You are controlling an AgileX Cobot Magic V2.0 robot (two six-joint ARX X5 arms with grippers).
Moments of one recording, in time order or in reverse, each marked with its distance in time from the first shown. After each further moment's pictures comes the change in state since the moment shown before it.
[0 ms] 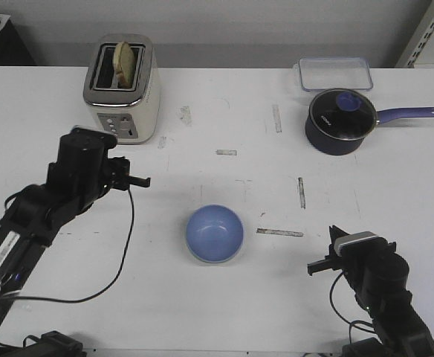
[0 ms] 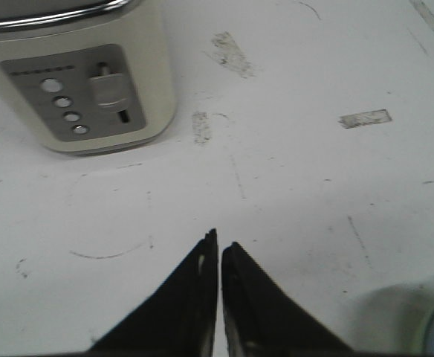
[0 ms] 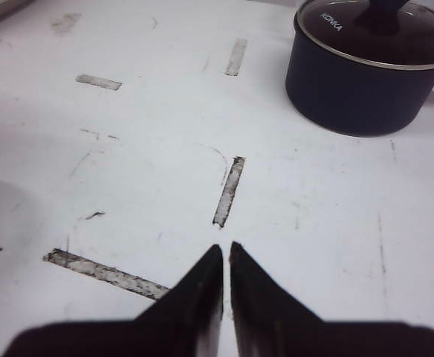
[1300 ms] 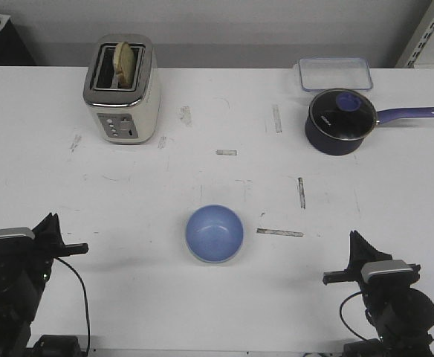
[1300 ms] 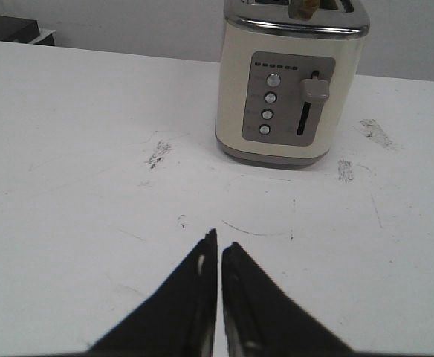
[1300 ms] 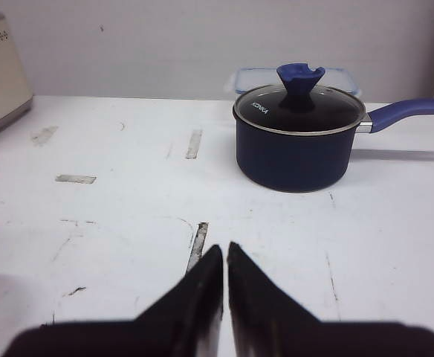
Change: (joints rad) left arm 0.314 -0.790 -0.665 0.248 0.000 -0.013; right arm -0.083 -0.301 -0.069 0.016 0.000 0.079
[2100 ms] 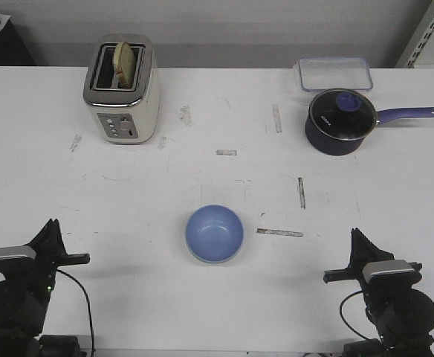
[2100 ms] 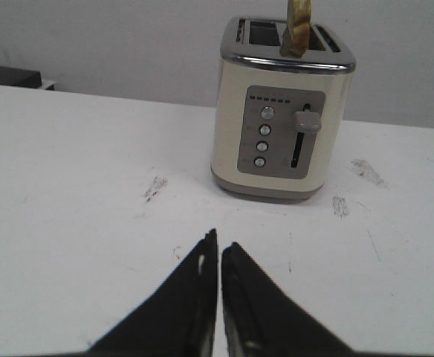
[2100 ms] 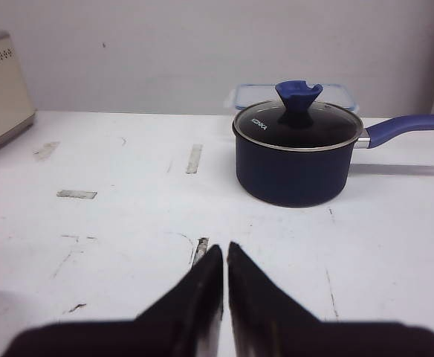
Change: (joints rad) left arm 0.000 -0.200 -0.219 0.192 0.000 0.005; right arm 0.000 0.000 0.000 0.037 0.000 0.000
